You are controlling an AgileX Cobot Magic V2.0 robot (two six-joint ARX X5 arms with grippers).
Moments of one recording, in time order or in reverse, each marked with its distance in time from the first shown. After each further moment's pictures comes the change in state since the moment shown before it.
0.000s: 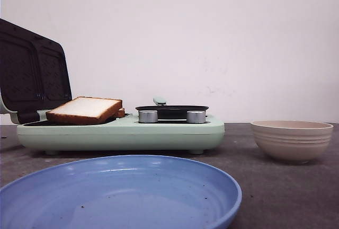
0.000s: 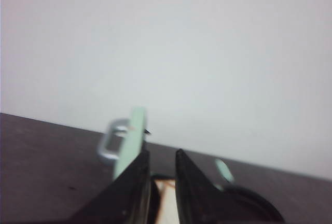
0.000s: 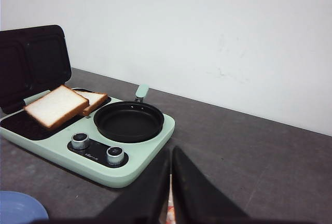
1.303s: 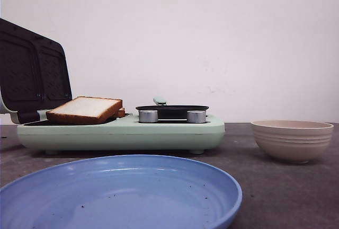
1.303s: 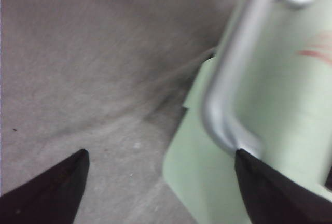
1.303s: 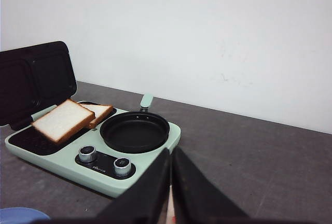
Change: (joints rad) left arm 0.747 1.352 0.867 -0.712 0.764 -0.046; right arm 0.000 0.000 0.000 0.025 -0.007 0.055
